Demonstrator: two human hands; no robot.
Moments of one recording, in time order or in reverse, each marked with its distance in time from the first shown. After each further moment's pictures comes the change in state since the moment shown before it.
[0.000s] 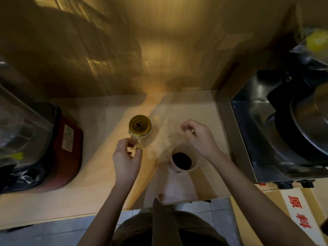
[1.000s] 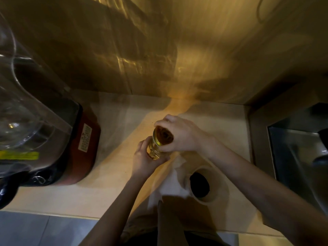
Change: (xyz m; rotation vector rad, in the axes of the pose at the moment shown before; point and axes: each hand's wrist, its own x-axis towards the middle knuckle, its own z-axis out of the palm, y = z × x) left_hand 0.056 -0.052 0.030 0.106 -0.167 -0.149; right_hand 0.111 -0.064 0.056 -0.356 -0.511 -0.544
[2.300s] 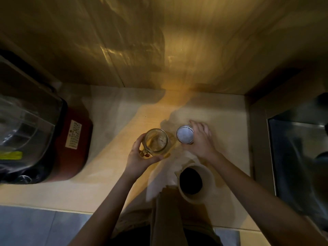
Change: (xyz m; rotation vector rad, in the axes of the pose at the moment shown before) left_hand -0.003 0.002 0.013 -0.323 -0.128 -0.133; right_hand -0.055 0.109 0.090 0.178 0.172 0.565
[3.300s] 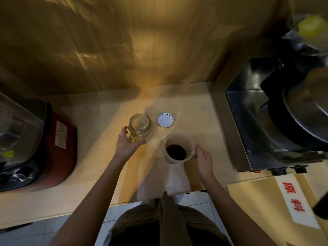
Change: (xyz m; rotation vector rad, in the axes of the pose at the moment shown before) left_hand -0.004 0.001 -0.008 0.227 -0.019 -0.057; right_hand -0.175 -0.016 0.025 0.912 0.522 0.481
